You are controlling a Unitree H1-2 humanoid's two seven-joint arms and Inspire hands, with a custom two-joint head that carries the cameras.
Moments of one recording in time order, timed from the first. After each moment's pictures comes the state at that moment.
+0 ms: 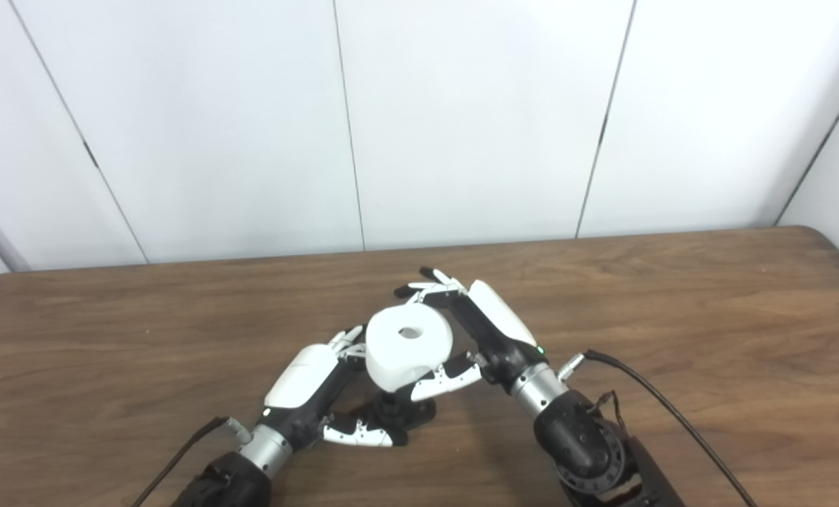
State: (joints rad) left arm -0.30 0.28 -0.33 0.24 0.62 -0.33 -0.04; right arm -0.32 -0.11 0.32 -0.10 -0.49 0.10 0.11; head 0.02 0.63
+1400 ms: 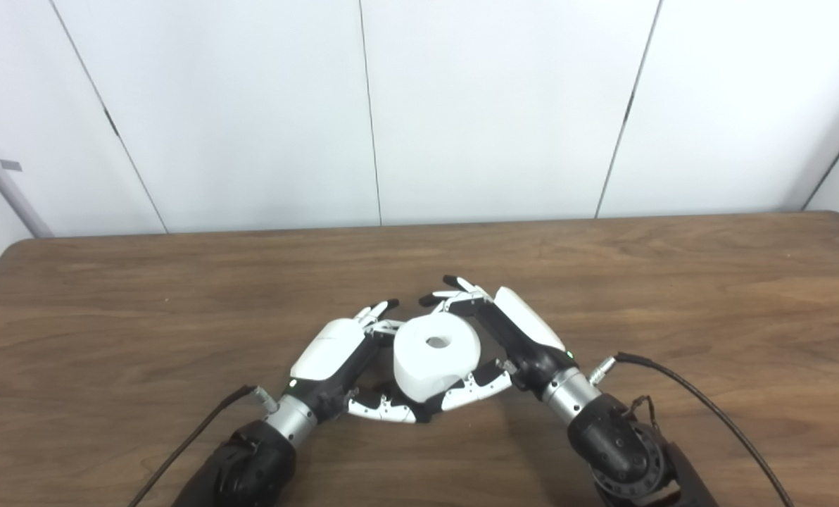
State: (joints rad) left arm -0.29 0.27 -0.34 0.20 0.62 -0.28 -0.06; right arm -0.25 -0.16 0.32 -0.14 -0.48 0.11 0.20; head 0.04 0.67
